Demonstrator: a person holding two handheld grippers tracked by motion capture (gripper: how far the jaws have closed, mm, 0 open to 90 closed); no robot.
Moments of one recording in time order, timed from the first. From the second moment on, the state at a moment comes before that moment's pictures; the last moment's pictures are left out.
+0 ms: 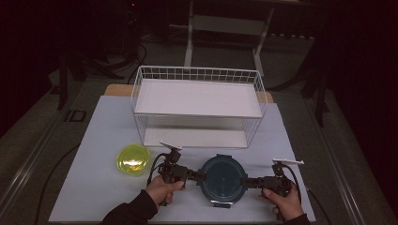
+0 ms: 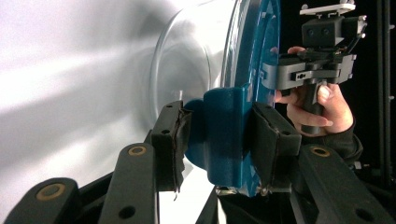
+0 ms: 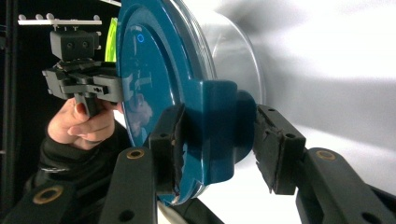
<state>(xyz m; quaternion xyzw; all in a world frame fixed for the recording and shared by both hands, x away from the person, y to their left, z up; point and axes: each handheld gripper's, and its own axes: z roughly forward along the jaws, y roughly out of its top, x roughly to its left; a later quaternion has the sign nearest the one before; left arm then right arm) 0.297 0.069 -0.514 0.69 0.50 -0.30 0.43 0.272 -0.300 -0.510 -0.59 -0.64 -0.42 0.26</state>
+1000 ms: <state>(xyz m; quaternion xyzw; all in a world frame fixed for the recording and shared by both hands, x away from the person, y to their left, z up) 0.303 0.097 -0.413 0.69 0.47 -0.25 0.49 0.295 -0.277 -0.412 -0.54 -0.67 -0.46 0.21</state>
